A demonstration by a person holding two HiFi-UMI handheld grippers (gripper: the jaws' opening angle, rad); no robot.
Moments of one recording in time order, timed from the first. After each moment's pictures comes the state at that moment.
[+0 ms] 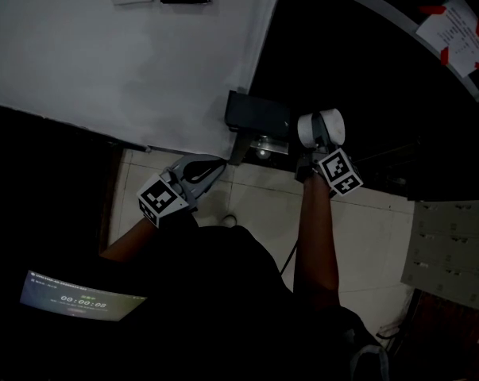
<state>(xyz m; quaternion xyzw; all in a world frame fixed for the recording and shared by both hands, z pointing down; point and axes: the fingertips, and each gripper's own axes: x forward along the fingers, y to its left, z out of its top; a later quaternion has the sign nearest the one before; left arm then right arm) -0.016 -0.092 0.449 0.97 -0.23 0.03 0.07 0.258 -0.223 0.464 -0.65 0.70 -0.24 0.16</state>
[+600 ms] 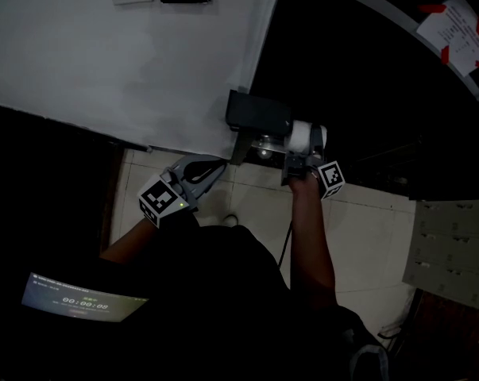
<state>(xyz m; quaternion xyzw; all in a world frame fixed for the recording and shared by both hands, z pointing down) -0.019 -0.092 0.451 0.97 -0.22 0.04 0.06 0.250 -0.211 0.565 -0.53 0.53 -0.48 0.45</state>
